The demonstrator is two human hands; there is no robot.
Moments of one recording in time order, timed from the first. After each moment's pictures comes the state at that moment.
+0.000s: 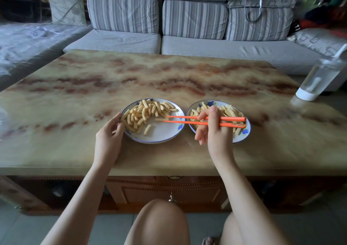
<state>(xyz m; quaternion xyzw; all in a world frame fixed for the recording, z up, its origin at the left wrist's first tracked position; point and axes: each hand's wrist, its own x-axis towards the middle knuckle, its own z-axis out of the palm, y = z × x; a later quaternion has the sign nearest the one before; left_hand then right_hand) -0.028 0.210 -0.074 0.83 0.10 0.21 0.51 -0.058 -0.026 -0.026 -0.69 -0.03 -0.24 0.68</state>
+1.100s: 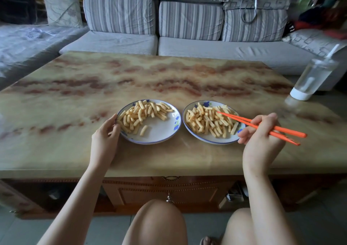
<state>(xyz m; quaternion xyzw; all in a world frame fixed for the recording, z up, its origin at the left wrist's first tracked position) -0.027 0.213 -0.076 0.83 0.10 0.21 0.51 -0.080 -0.083 -0.015 -0.59 0.14 -0.46 0.64</state>
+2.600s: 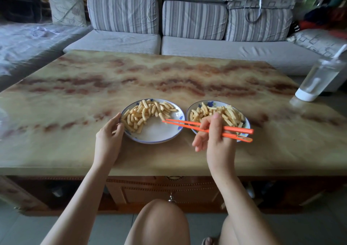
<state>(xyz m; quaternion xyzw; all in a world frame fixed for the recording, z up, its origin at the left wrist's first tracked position) -0.026 0.213 -0.077 0.83 0.09 0.21 0.50 -0.085 -0.015 -0.023 -0.67 -0.05 -0.27 0.69</state>
